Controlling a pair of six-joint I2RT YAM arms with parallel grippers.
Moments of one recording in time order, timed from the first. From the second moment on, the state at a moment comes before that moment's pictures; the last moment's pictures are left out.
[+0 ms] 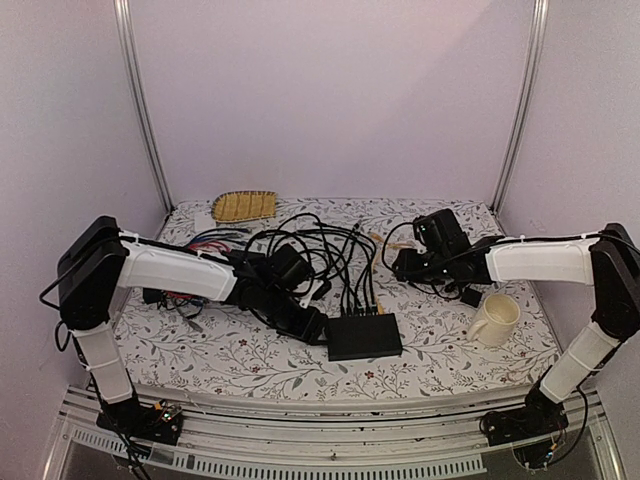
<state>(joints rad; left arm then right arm) -0.93 1.84 1.12 -0.34 0.27 -0.46 0.64 1.60 0.96 -0.14 0.16 0.58</state>
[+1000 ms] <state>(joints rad) -0.85 1.84 0.93 0.09 0.60 -0.57 0.64 1.66 0.77 0.05 -0.24 0.61</state>
